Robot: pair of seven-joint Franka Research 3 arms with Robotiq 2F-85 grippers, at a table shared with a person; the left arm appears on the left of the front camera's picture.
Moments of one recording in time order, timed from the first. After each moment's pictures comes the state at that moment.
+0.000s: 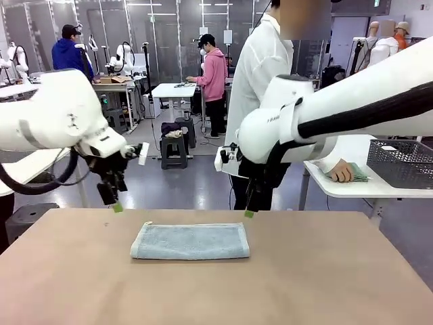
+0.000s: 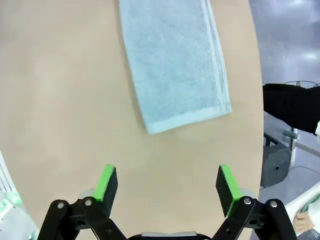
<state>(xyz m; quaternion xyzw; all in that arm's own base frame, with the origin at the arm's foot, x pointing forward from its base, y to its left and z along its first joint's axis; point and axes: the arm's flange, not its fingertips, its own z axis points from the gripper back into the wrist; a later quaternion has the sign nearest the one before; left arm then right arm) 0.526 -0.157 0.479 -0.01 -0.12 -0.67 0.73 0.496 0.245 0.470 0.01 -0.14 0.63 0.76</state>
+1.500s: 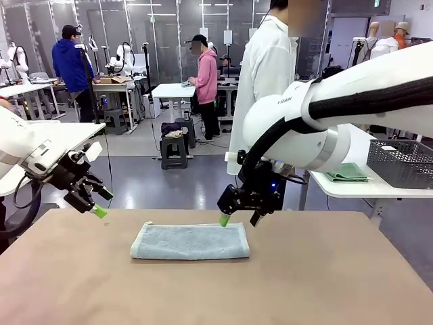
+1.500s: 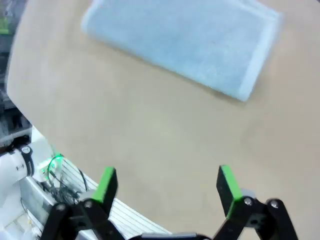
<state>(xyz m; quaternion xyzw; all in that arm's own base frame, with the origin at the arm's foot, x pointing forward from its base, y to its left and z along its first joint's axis) 0.536 -0.050 0.421 -0.22 -0.27 -0.62 0.70 0.448 0.256 0.448 0.18 -0.06 0.17 0.97</state>
